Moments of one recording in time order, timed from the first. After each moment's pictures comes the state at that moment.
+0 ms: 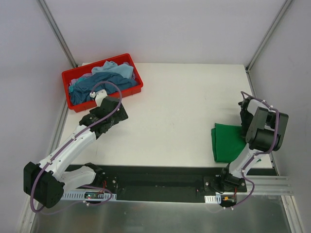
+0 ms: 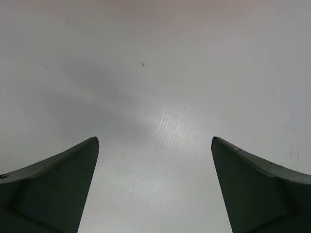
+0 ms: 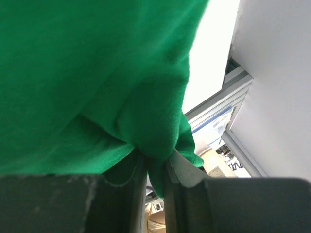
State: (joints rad) left arm -0.48 1.06 0.86 -0.65 -0.44 -0.76; right arm -0.29 1.80 1.10 -1.10 0.54 0.06
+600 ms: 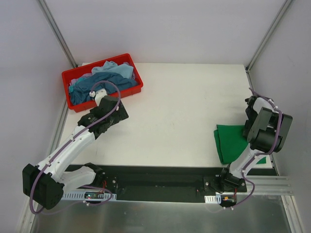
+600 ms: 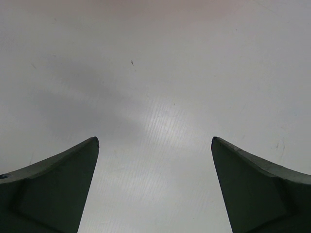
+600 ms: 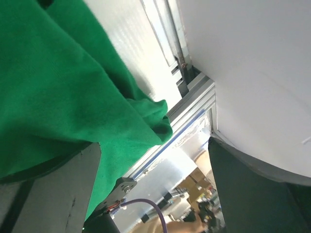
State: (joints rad) left arm -0.47 1.05 0.87 -0.65 -0.41 -0.76; right arm -0.37 1.83 1.17 -1.07 0.68 0.07
